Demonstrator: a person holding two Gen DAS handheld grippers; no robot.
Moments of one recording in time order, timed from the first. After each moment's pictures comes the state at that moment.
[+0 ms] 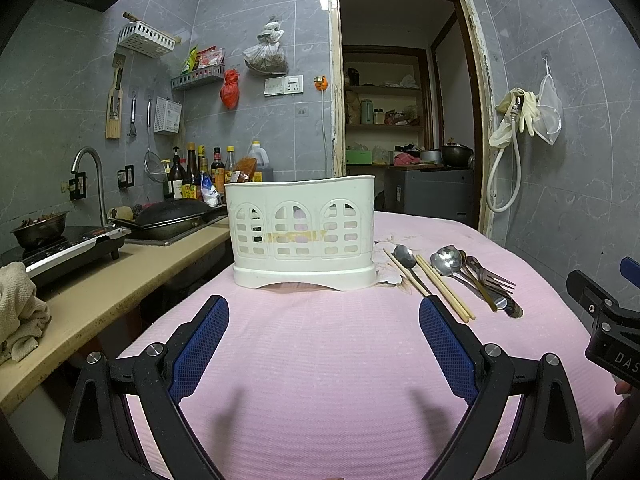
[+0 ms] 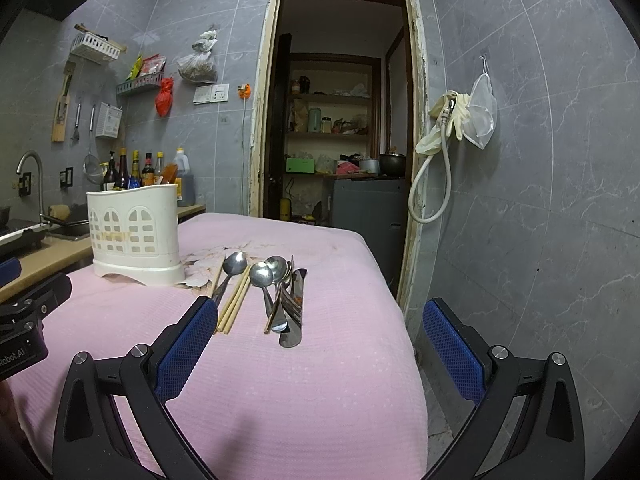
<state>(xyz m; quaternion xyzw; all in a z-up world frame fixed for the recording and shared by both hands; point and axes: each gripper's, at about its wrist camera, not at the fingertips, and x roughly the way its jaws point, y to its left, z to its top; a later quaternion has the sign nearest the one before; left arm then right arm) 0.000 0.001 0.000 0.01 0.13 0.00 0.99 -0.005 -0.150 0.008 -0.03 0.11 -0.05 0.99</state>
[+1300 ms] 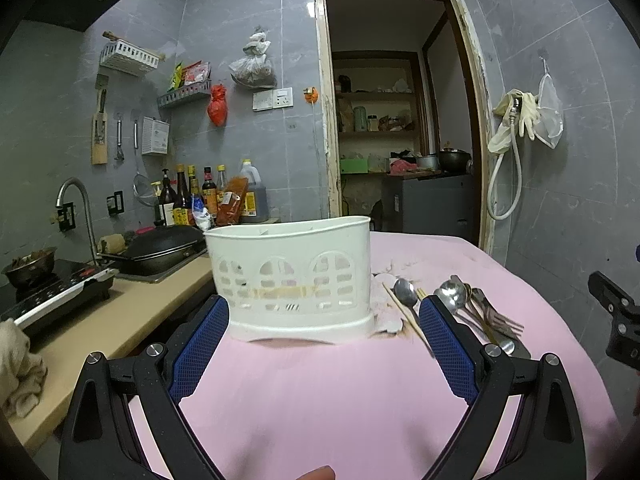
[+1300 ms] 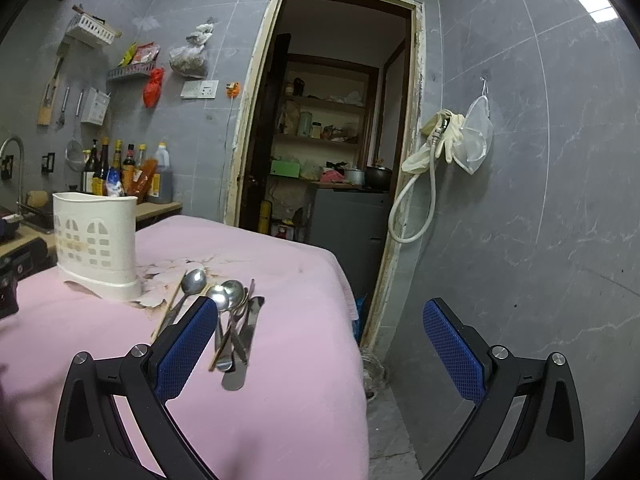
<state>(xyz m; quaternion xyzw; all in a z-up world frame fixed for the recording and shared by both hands) 0.047 -0.014 0.031 0.03 0.12 -0.01 0.99 0.022 -0.173 0.037 -0.08 0.11 -0.08 0.99</state>
